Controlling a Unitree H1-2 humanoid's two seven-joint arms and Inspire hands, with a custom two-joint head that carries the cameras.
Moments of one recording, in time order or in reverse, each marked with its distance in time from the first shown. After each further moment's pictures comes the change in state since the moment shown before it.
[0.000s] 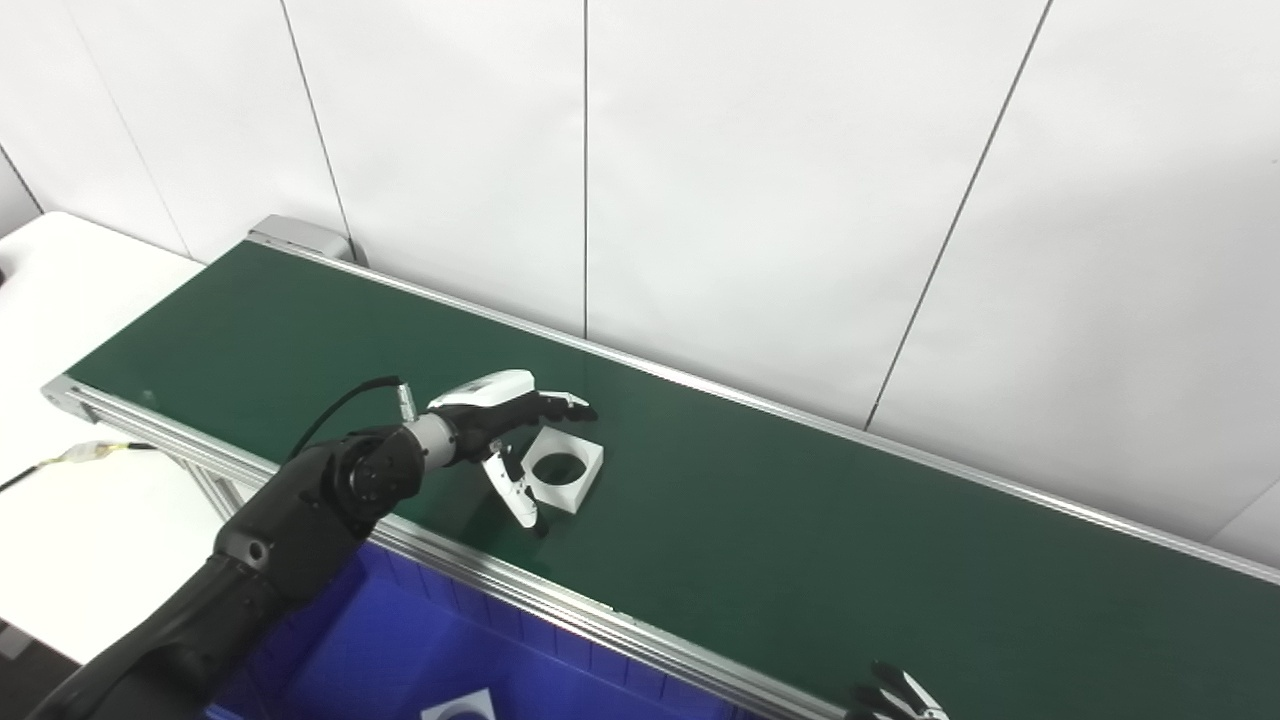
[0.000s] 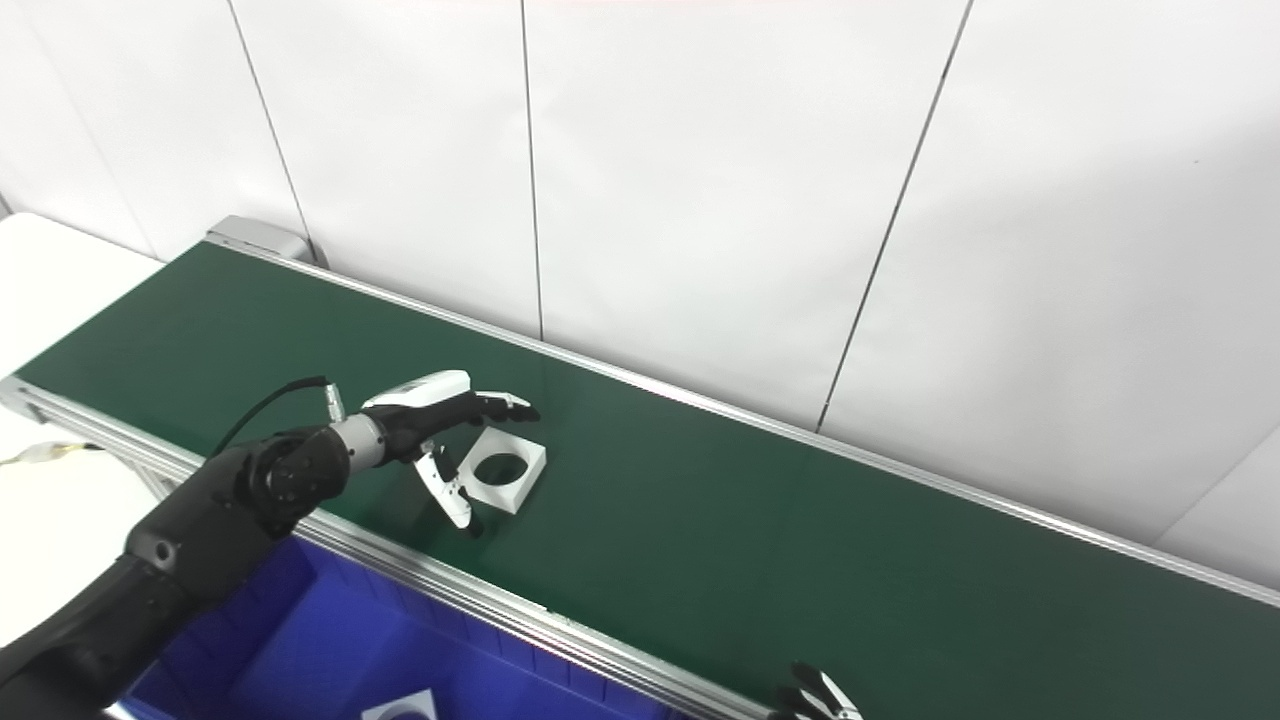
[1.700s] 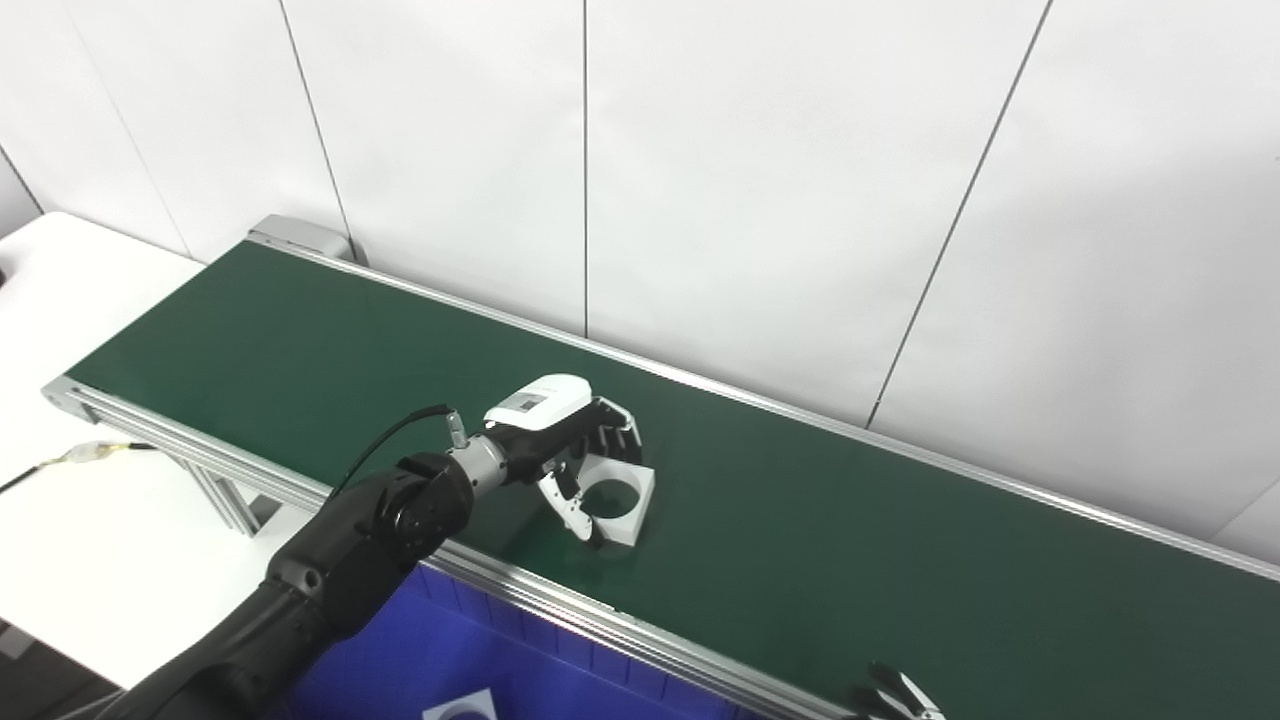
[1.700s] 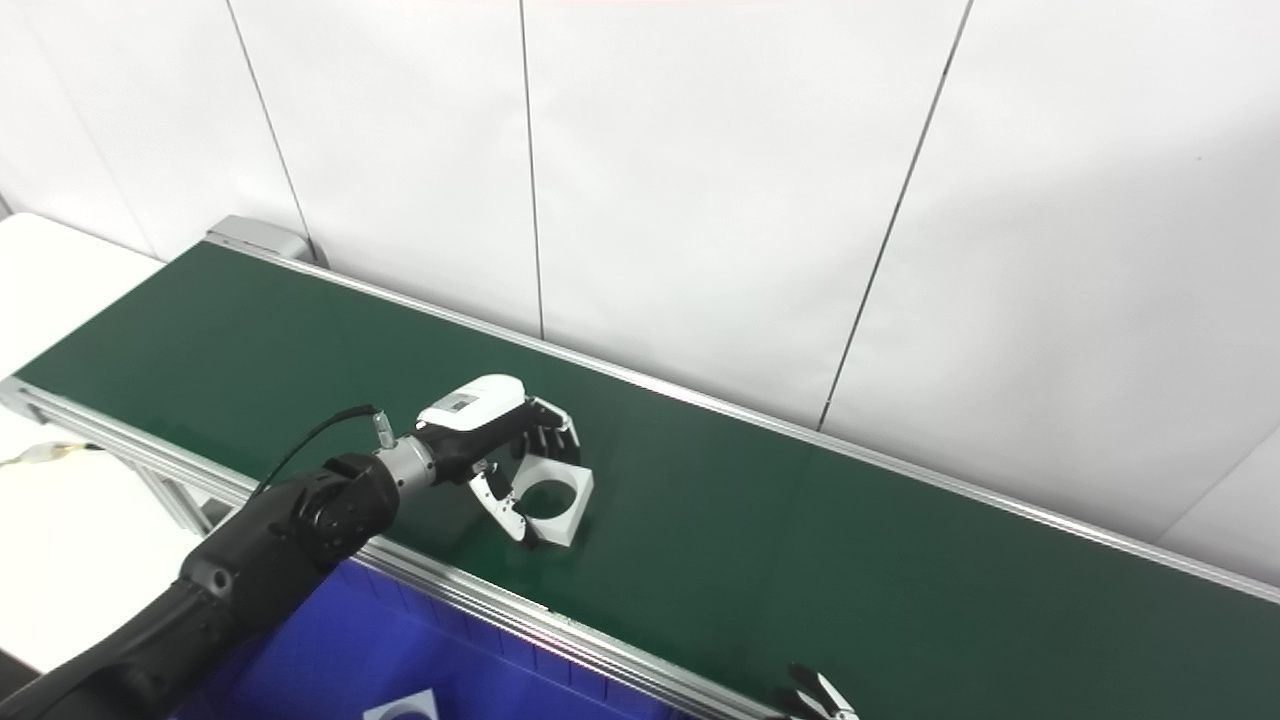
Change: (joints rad) left arm 0.013 -0.073 -0.033 -0.003 0.078 -0.208 0.204; right arm 0.009 0.000 0.010 -0.008 0.006 -0.002 -0.001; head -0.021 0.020
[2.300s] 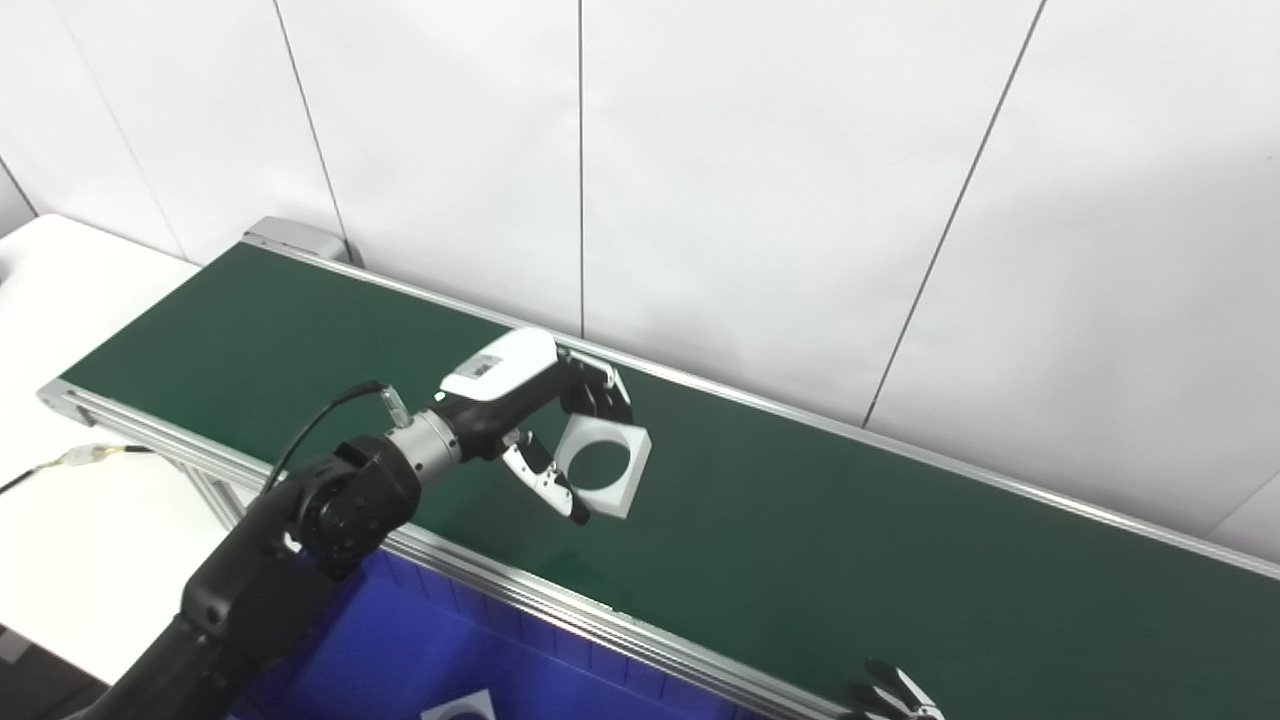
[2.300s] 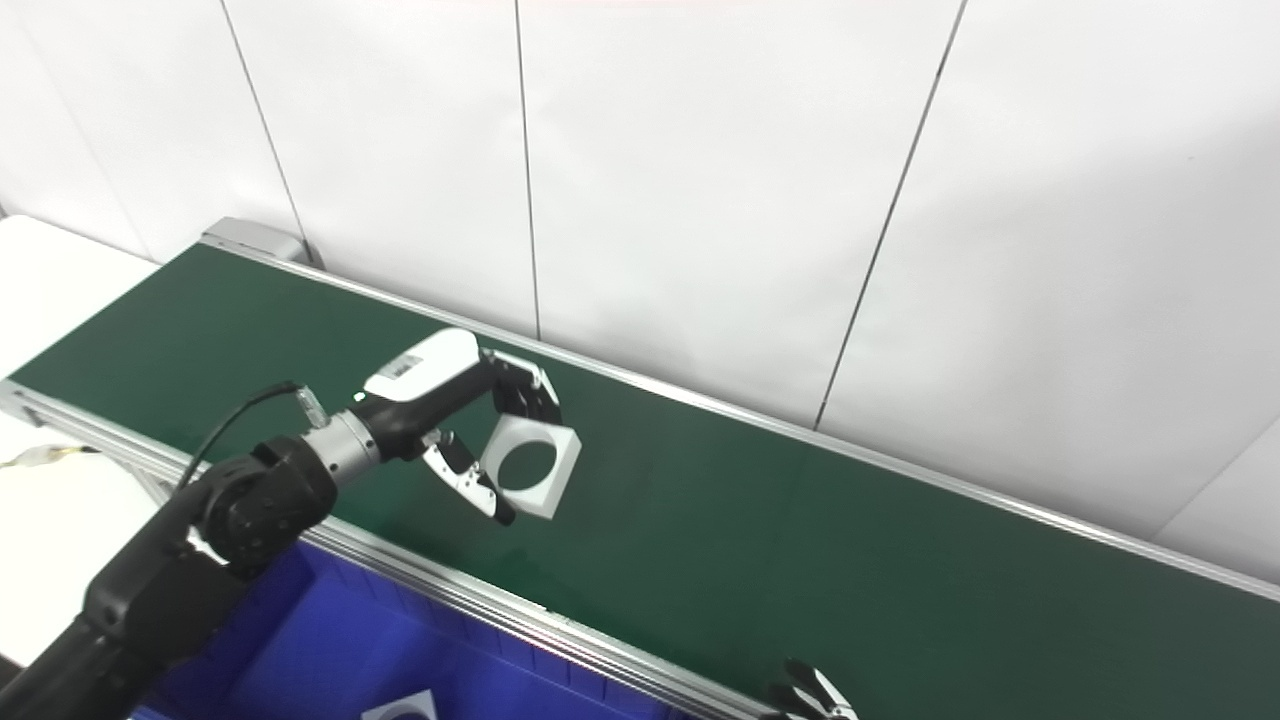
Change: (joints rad) left arm 0.141 0.064 0.156 -0.415 -0.137 0.084 -0.101; right arm 0.002 0.000 0.003 0.000 -0.001 -0.002 -0.001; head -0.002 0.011
